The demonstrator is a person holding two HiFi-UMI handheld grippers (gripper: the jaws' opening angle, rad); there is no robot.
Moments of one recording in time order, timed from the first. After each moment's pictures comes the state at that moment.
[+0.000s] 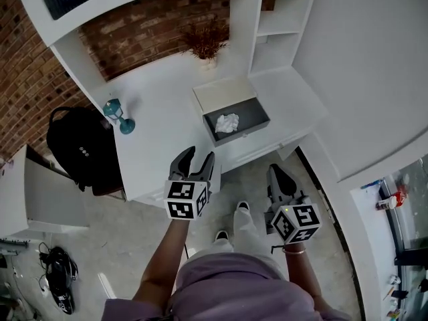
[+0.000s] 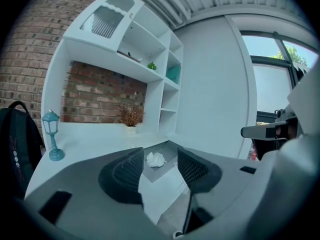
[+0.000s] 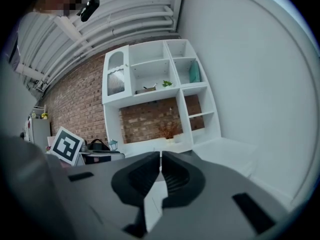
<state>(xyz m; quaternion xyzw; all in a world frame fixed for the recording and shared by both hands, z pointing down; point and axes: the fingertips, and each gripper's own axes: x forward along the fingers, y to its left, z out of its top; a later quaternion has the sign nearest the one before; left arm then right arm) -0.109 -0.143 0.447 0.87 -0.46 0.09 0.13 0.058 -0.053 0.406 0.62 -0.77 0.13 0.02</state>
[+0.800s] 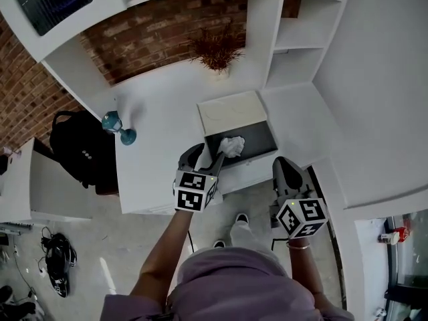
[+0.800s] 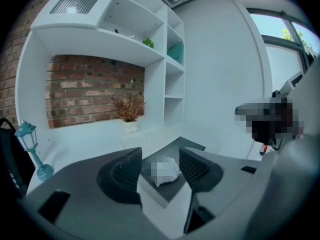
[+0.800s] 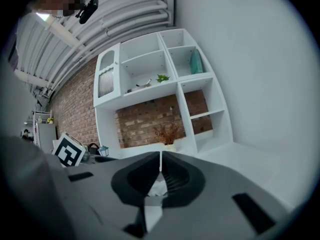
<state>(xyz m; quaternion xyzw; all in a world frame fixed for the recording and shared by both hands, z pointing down) -0.054 -0.257 0.475 0.86 -0.47 0.18 0.12 0.110 -0.194 0.408 0.58 -0.81 0.14 0.00</state>
